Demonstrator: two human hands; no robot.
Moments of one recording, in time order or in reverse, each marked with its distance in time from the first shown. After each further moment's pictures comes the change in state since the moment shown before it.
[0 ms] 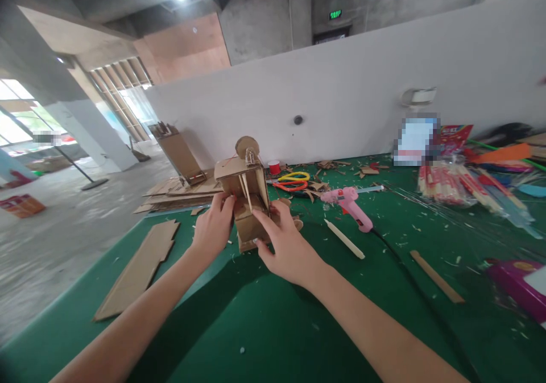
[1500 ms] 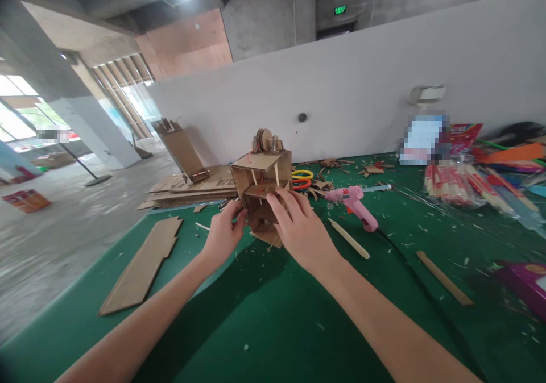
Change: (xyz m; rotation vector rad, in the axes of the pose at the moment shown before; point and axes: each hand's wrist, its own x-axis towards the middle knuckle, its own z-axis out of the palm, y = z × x) left_hand -0.009 0.009 0.025 -0.890 0.096 -0.093; right_hand 0.011 0.007 -0.020 -0.559 0.165 -0.189
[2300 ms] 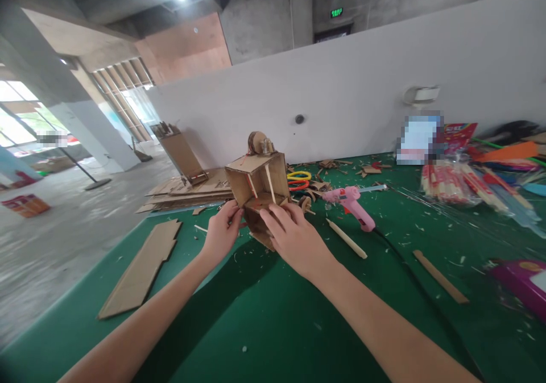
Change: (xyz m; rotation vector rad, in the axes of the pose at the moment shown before) left_hand 0.004 -0.008 0.005 -0.144 0.040 -0.038; right_hand -0.011 -0.002 0.006 -0.039 -0.068 -0.113
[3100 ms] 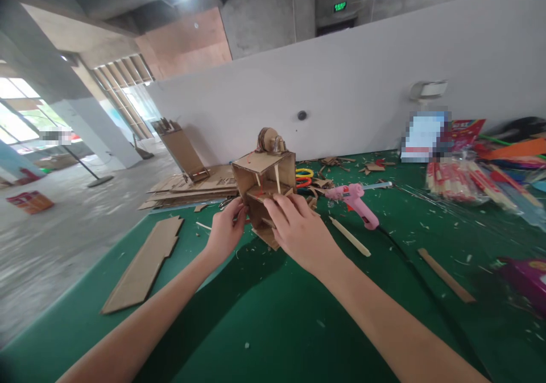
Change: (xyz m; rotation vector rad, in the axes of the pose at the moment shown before) left_hand -0.002 0.008 0.002 0.062 0.000 0.027; right_hand 0.005 0.003 -0.010 -0.051 0.028 -0.012
